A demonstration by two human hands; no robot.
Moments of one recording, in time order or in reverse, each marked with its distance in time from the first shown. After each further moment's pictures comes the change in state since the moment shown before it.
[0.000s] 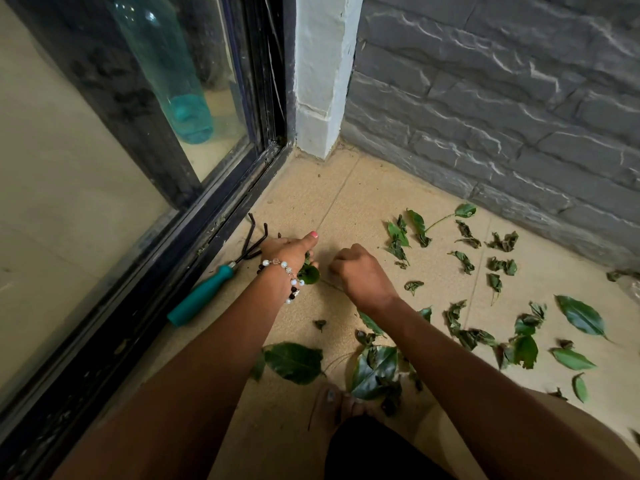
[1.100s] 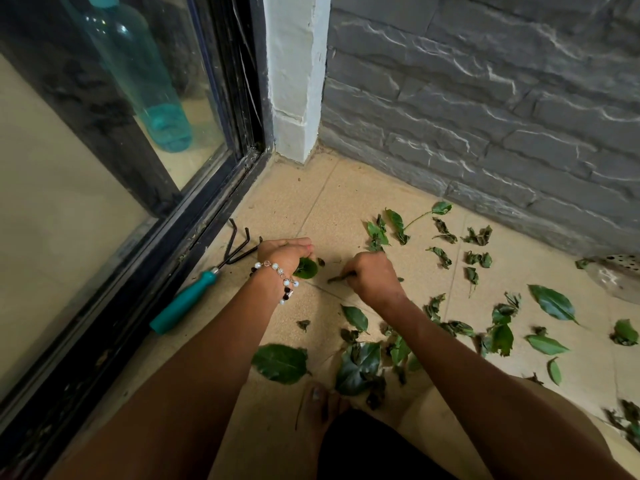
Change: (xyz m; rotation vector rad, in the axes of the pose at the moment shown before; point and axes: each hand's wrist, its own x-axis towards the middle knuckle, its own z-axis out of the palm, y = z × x) left_hand -0.026 0.008 0.018 0.143 -0.055 0.020; right_hand -0.027 0.015 -0.041 0.245 -0.057 0.362
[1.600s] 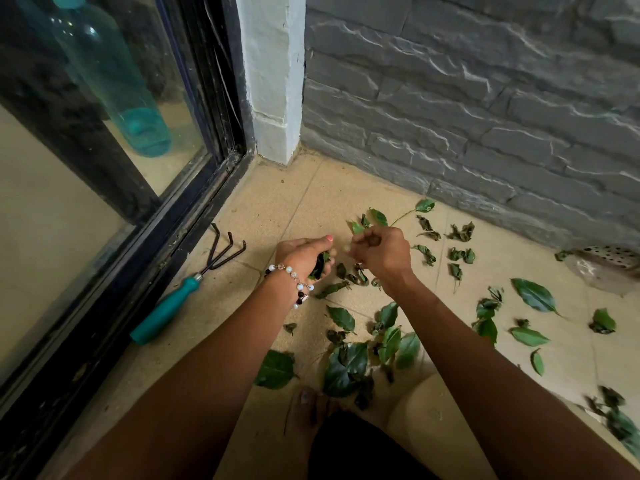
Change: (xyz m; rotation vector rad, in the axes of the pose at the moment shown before) left_hand -0.009 -0.007 0.041 -0.165 -0.178 -0.049; right_hand 0.005 0.012 -0.040 0.792 0.220 0.418
